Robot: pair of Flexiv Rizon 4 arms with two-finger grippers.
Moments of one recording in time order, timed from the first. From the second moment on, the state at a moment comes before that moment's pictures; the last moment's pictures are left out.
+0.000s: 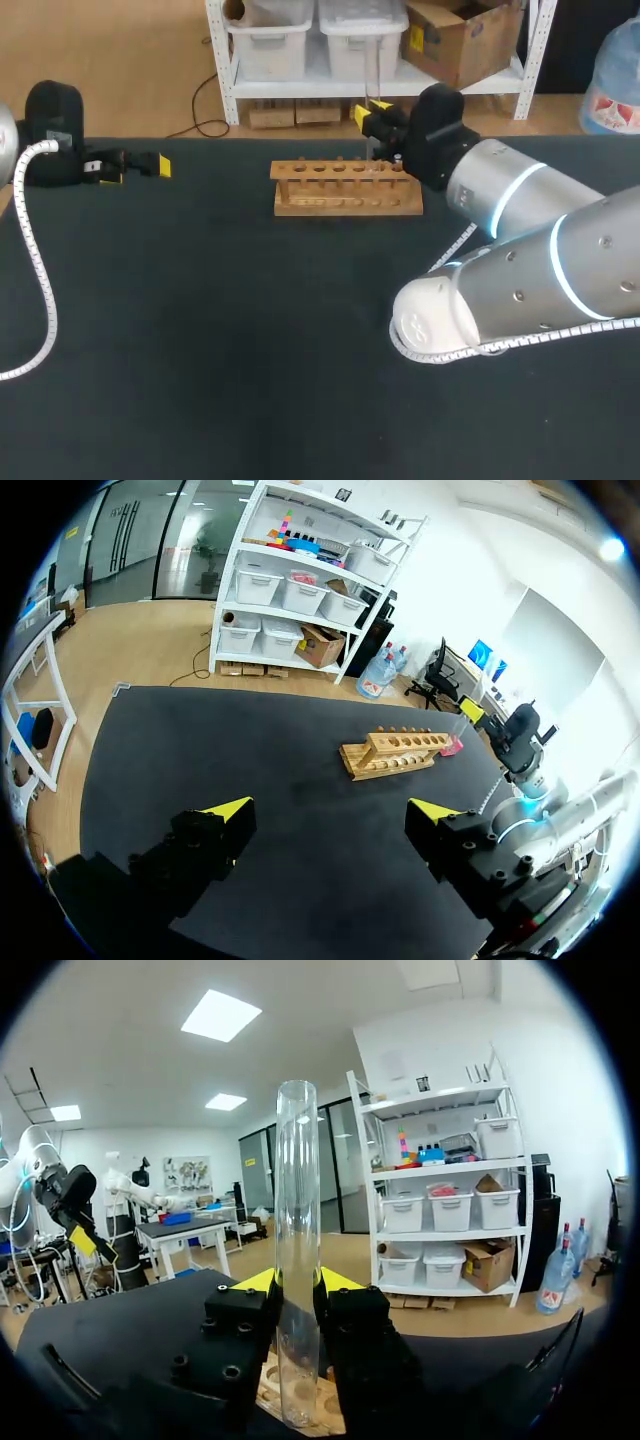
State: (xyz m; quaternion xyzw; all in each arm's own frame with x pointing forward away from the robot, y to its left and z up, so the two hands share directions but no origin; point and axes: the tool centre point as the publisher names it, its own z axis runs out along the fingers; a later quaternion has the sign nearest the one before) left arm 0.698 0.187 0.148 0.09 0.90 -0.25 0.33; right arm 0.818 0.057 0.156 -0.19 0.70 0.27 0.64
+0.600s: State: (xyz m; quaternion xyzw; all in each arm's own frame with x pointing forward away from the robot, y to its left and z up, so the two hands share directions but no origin) left arm 0.698 0.187 0.148 0.09 0.90 -0.25 0.33; right arm 0.830 0.055 0.144 -0.18 0.70 0.27 0.64
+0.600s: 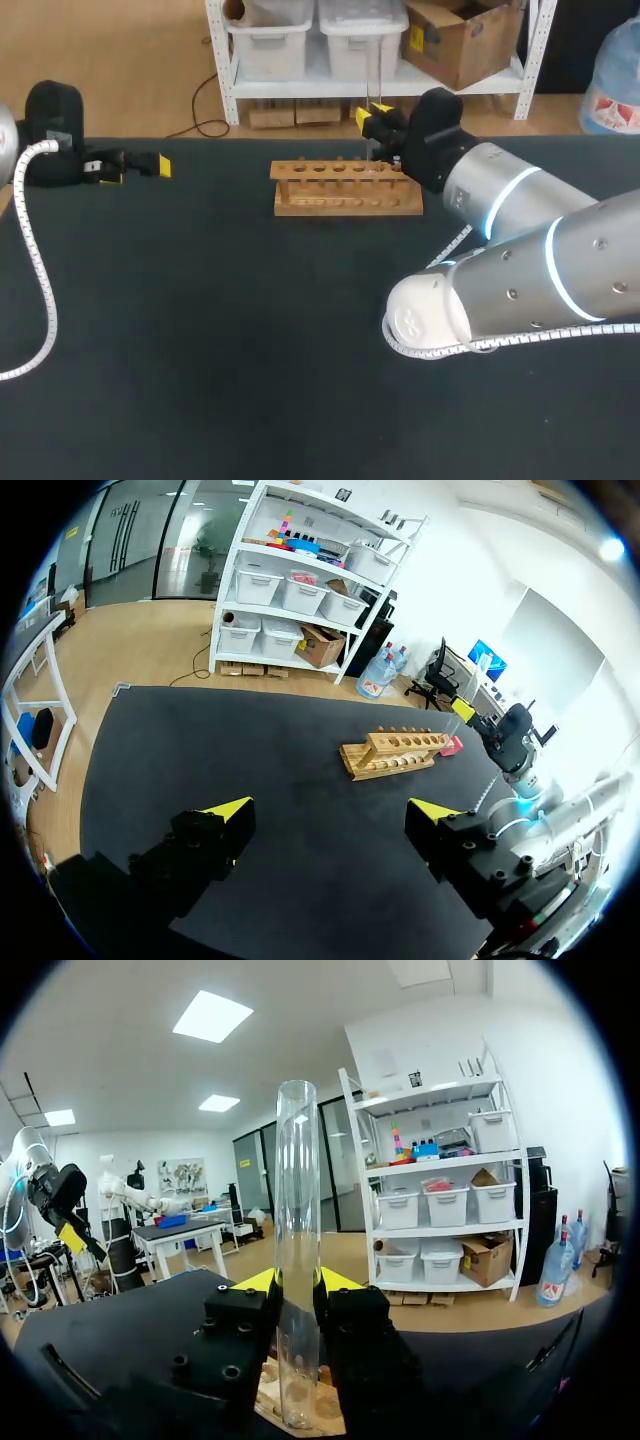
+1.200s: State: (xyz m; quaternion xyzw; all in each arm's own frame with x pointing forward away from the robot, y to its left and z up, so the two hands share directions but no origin) left arm 0.698 0.187 0.148 0.09 0.90 -0.25 0.33; right arm 0.838 0.048 0.154 -0.17 0.69 0.27 0.65
